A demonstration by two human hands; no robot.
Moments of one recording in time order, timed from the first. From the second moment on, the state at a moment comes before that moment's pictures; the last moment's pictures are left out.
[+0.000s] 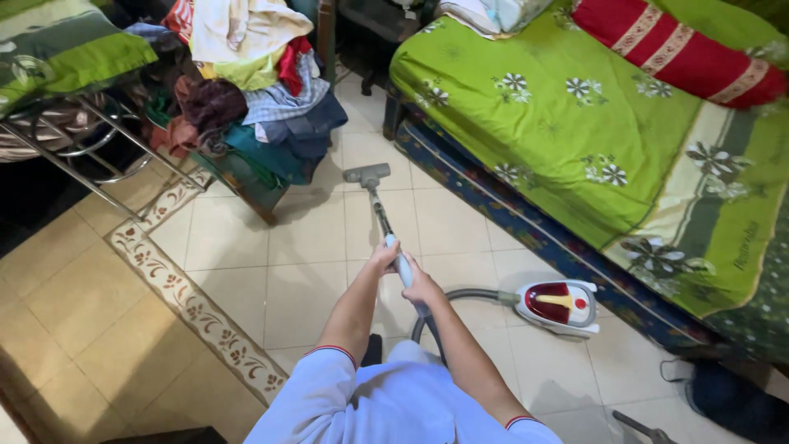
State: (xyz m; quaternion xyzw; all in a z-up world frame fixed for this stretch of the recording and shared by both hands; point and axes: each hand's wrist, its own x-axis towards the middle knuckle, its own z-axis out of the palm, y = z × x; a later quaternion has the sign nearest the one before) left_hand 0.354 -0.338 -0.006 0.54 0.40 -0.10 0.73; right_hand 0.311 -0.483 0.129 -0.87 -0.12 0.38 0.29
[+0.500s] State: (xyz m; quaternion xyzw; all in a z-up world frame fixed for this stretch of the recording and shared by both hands) left_hand 0.475 -0.261 -0.007 0.56 0.41 -0.07 0.72; right_hand 0.440 -0.407 0.125 -0.87 -0.13 0.39 0.28
